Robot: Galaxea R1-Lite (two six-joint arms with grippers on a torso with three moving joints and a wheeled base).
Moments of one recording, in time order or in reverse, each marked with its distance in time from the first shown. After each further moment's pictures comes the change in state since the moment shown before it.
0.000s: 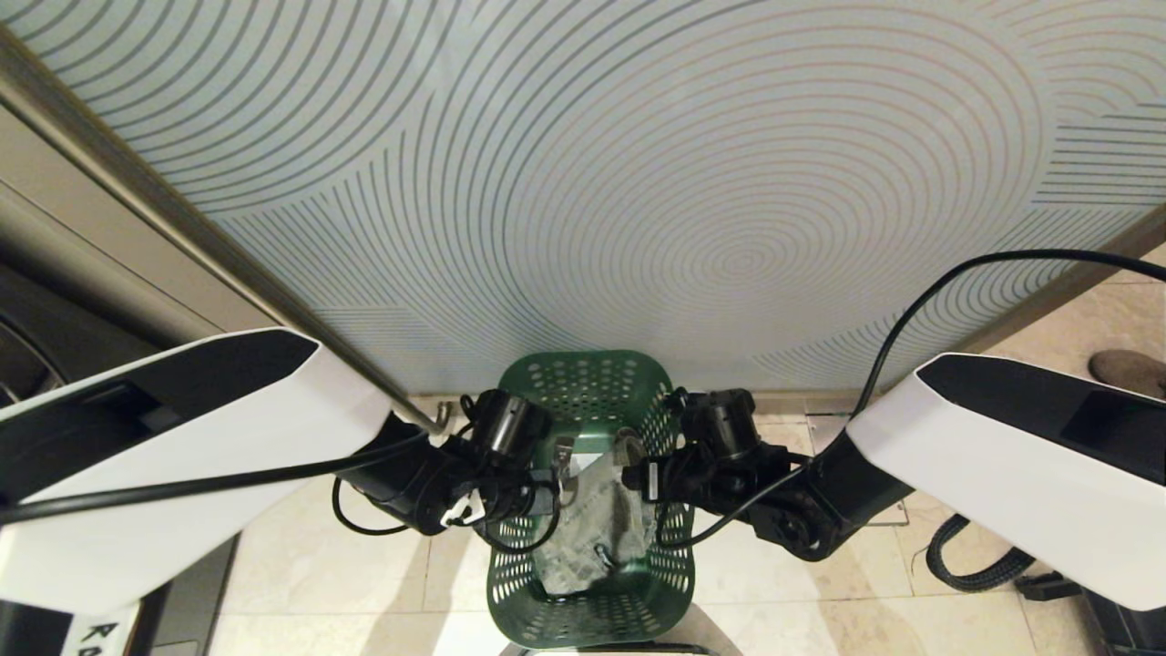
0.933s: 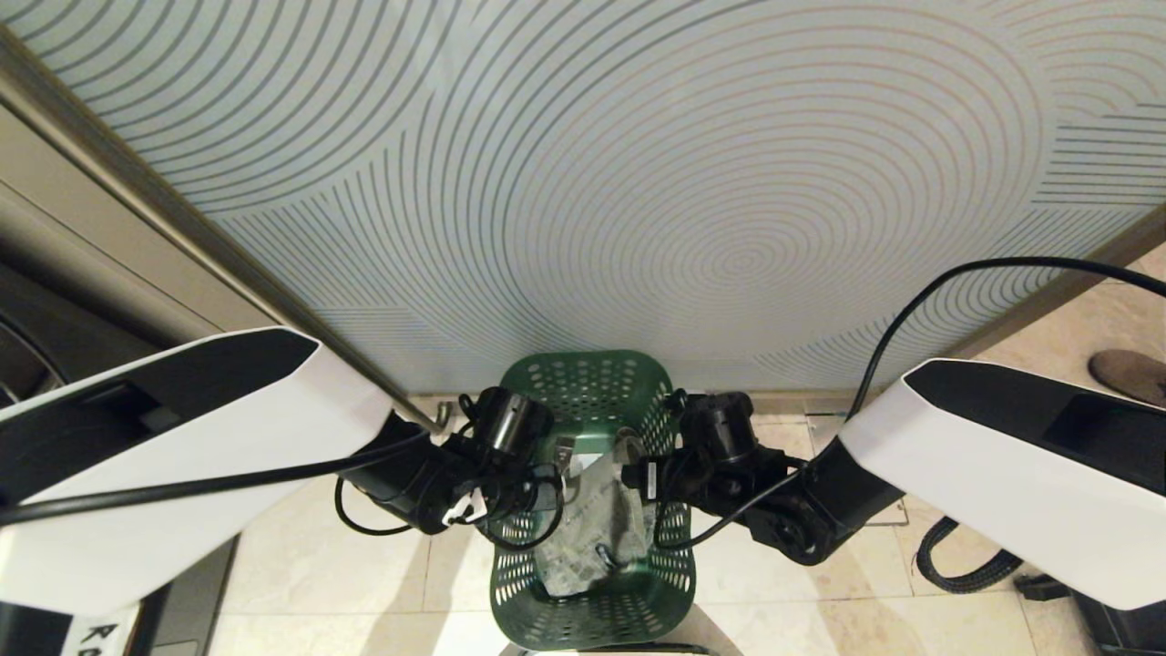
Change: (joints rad) left arm -0.003 0.000 -0.007 -0.009 -0.006 -0.042; right arm 0.001 0.022 -0.001 -0.048 -0.023 0.003
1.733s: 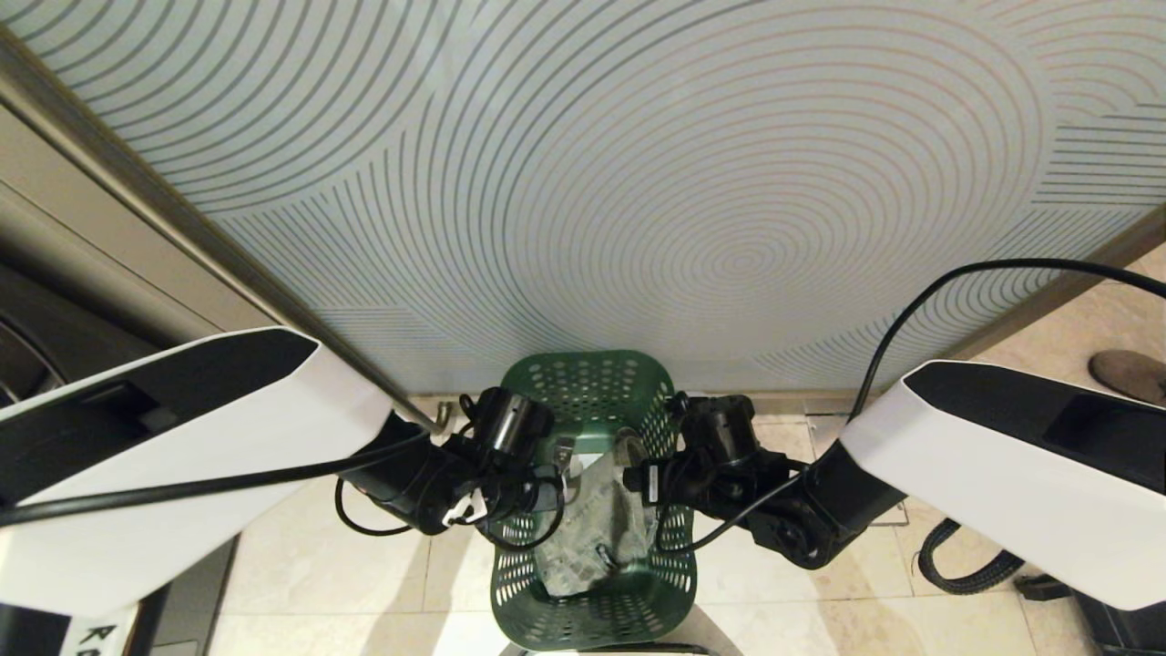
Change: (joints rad) left arm -0.002 -0.002 0.002 0.000 -0.002 0.000; right arm 0.001 -0.005 0.016 -0.005 -0.004 -0.005
